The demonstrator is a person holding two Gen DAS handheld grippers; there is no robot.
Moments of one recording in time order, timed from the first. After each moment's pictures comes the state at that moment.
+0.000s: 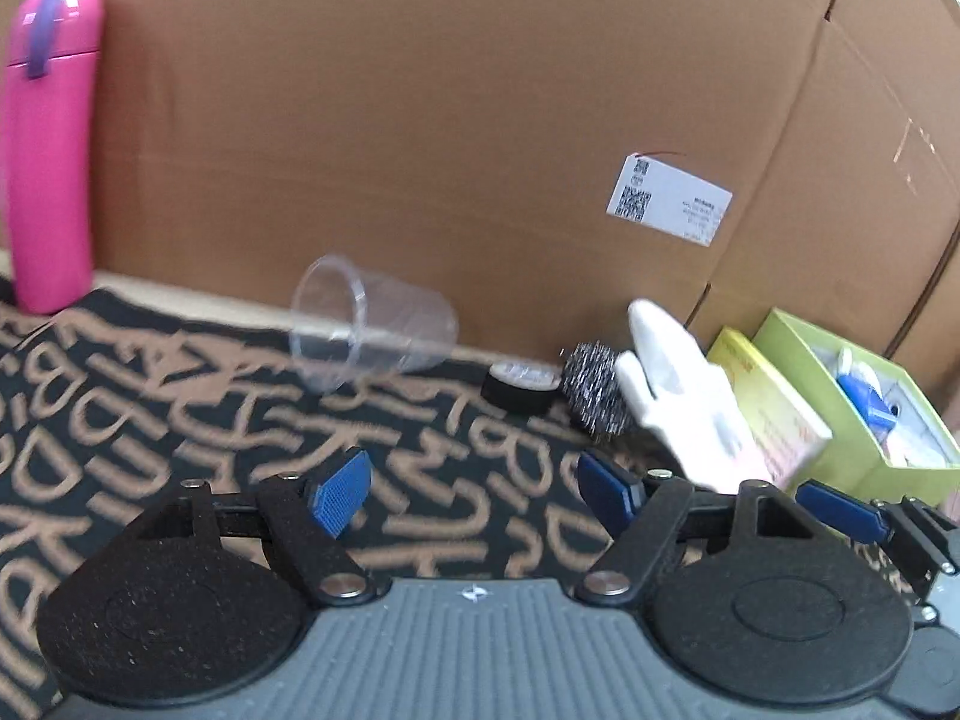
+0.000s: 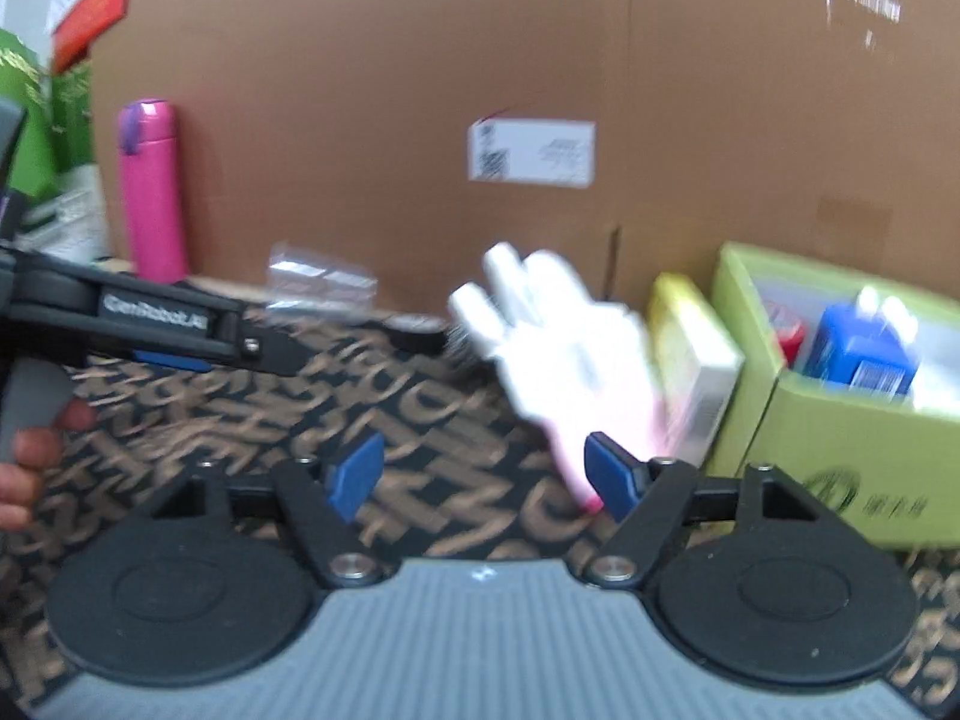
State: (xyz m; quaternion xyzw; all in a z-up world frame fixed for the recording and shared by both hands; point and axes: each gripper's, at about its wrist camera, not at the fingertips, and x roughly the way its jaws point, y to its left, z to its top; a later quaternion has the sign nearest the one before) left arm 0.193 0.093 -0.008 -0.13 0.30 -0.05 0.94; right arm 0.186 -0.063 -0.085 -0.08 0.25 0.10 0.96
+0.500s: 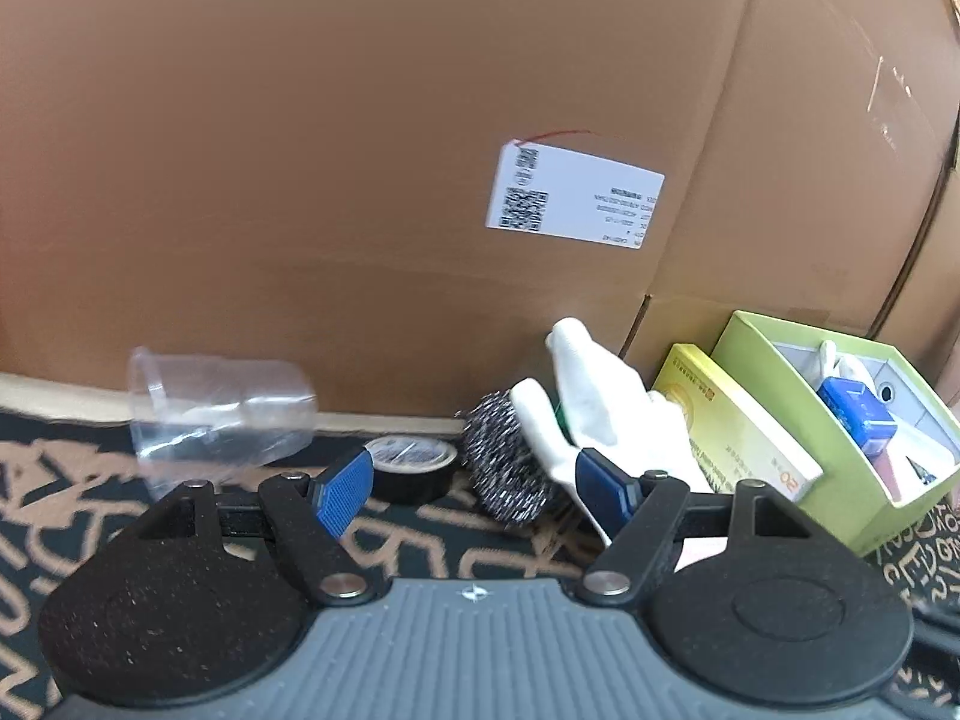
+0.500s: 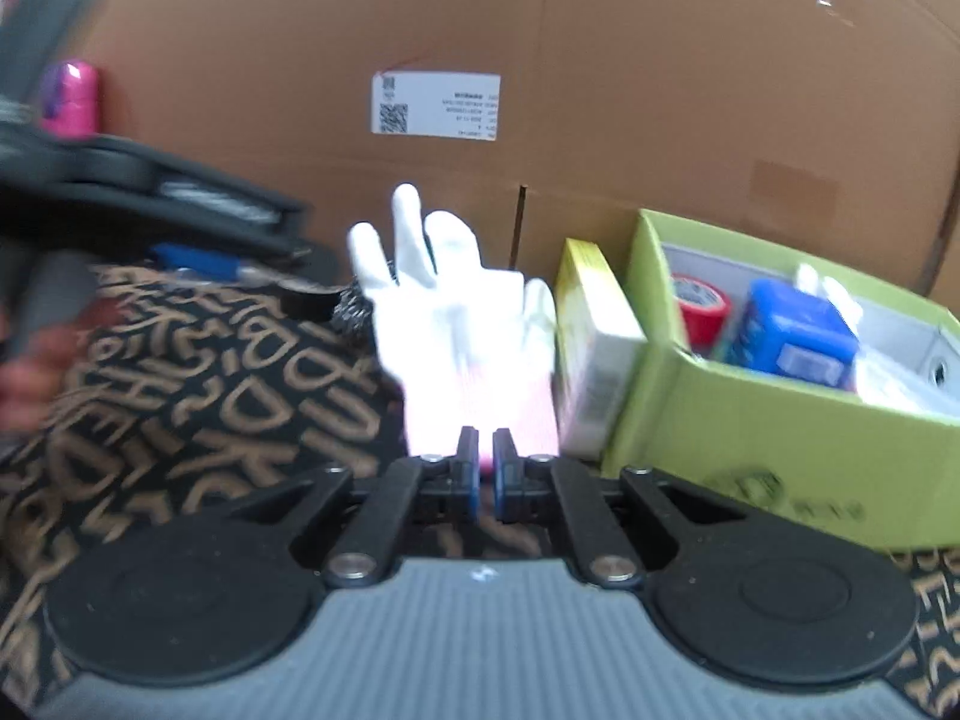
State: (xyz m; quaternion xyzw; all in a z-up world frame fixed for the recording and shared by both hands) left arm 0.251 0.040 -0.007 -0.08 0.29 -0.10 0.95; right arm 0.171 -0.111 -0.093 -0.06 0.29 0.09 0.95
